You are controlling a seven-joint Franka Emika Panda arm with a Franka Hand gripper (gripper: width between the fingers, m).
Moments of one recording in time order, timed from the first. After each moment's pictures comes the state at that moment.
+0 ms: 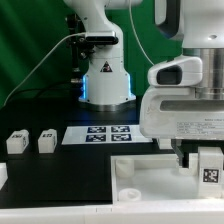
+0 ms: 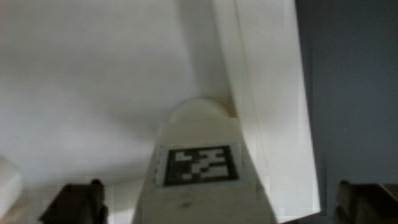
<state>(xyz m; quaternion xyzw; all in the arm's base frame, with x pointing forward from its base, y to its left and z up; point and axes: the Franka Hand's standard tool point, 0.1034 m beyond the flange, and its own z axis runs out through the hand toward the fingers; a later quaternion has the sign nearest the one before) 0.628 0.125 0.066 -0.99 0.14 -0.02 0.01</state>
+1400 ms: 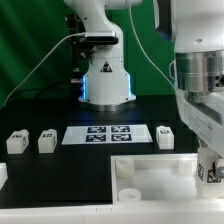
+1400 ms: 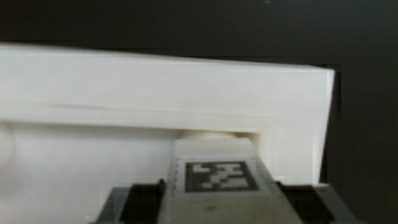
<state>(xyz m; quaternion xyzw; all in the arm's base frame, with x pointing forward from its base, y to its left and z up) 0.632 0.126 0.064 -0.67 0.74 0.02 0.06</state>
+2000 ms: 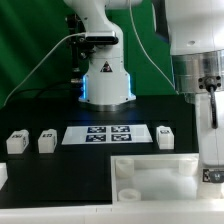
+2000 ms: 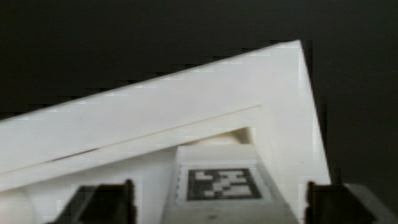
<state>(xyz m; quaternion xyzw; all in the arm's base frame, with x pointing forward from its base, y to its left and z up) 0.632 0.126 0.063 -0.61 0.79 0.03 0.07</state>
